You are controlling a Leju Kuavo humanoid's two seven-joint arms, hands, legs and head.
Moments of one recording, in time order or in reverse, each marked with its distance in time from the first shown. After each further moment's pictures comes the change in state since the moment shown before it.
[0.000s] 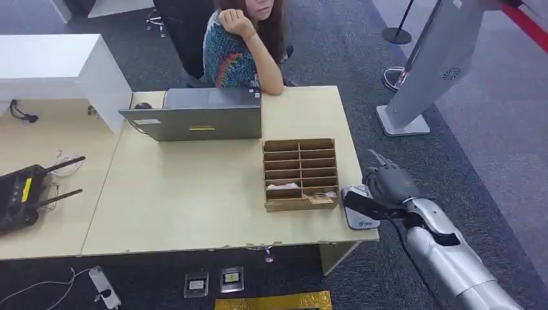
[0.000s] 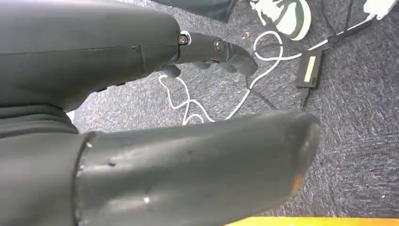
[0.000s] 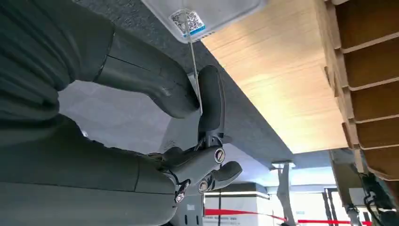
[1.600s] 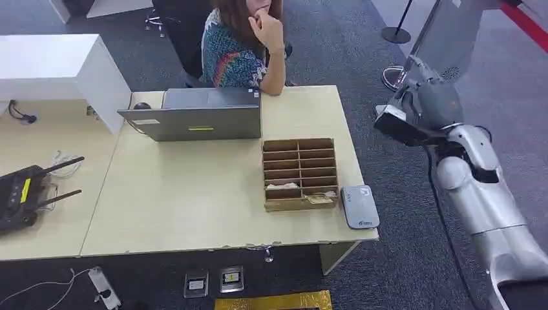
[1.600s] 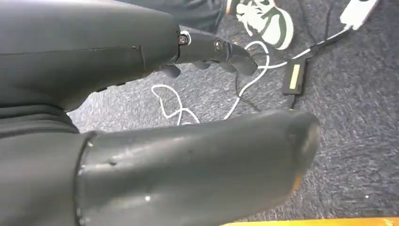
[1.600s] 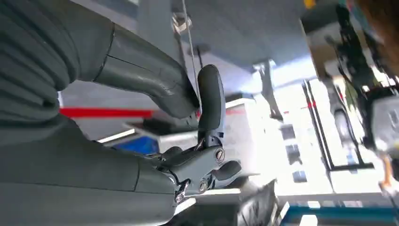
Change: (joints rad) left arm -0.038 -0.002 -0.037 -0.003 -0.020 -0.008 0.015; right arm -0.374 -0.040 -0.134 -0.013 0.003 0.003 -0.107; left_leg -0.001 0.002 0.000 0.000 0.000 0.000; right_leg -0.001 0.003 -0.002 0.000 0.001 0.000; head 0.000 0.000
